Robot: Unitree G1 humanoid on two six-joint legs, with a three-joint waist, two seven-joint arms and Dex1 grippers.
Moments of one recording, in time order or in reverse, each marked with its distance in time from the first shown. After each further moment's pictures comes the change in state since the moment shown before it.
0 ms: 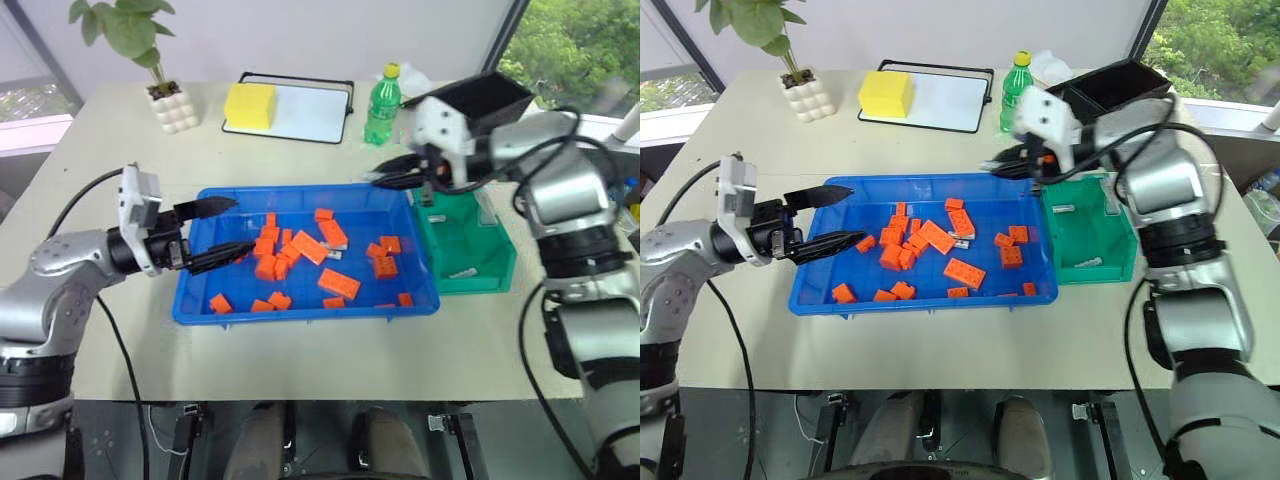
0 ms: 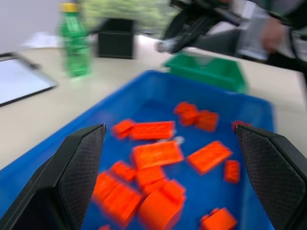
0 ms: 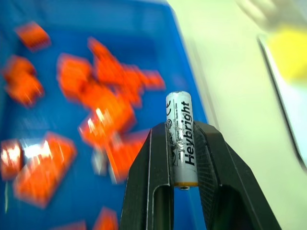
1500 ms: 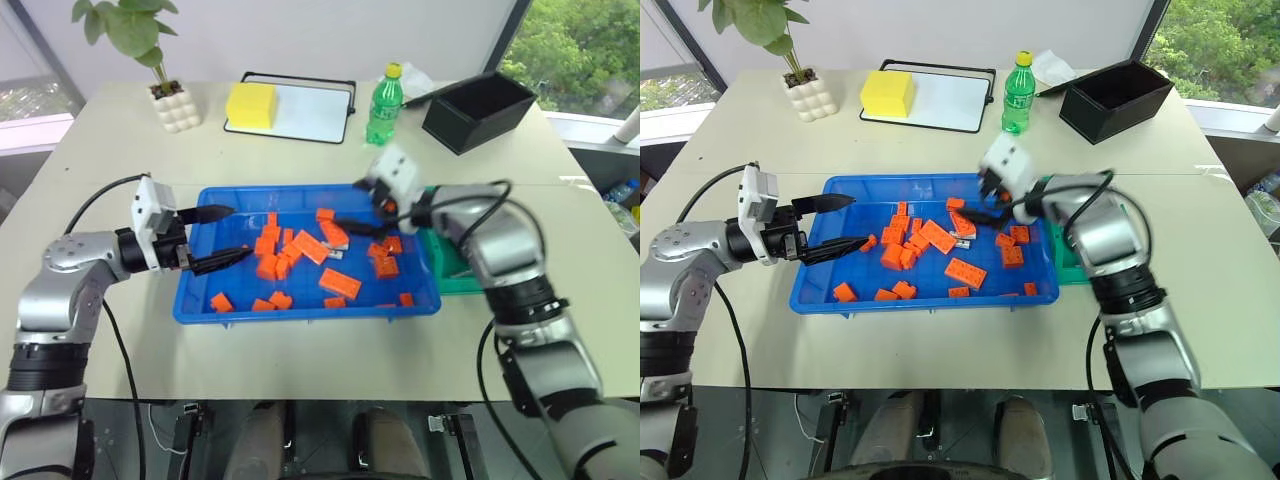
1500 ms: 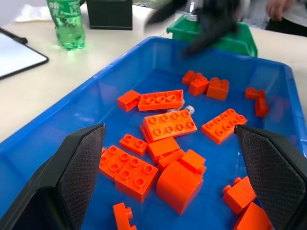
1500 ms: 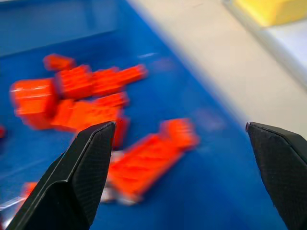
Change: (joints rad) left arm 0.010 -0.027 -0.002 0.100 0.156 -0.098 -0.030; right arm 0.220 0.294 0.063 -0.205 0.059 0.261 -0.416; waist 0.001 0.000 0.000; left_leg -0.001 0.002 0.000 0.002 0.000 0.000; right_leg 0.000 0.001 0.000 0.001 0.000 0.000
